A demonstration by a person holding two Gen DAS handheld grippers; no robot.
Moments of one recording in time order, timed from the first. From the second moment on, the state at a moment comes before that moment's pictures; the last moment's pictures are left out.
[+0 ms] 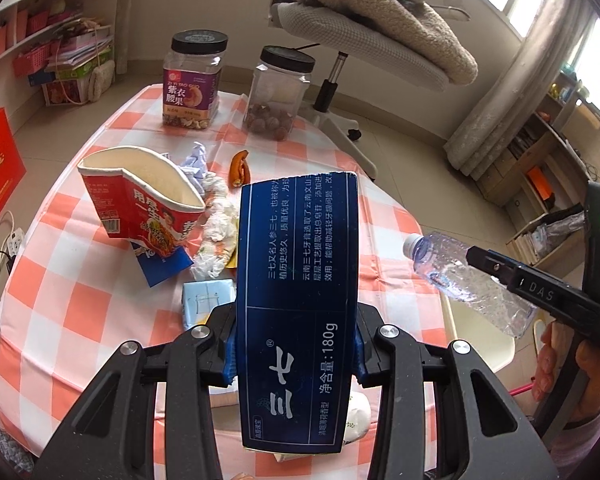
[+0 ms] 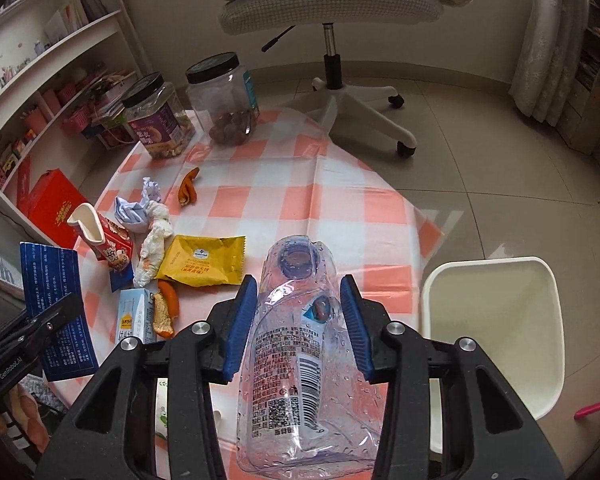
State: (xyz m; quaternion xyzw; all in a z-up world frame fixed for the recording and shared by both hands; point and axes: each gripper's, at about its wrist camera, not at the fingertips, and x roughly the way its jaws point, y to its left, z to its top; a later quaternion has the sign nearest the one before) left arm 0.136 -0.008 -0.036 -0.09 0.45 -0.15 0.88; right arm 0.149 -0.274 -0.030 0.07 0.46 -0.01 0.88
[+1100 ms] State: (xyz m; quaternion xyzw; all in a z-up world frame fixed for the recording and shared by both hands) left arm 0.132 -0.328 -0.053 -0.04 0.52 -0.36 0.78; right arm 0.041 -0.510 -0.009 0.20 0.37 -0.30 0.85
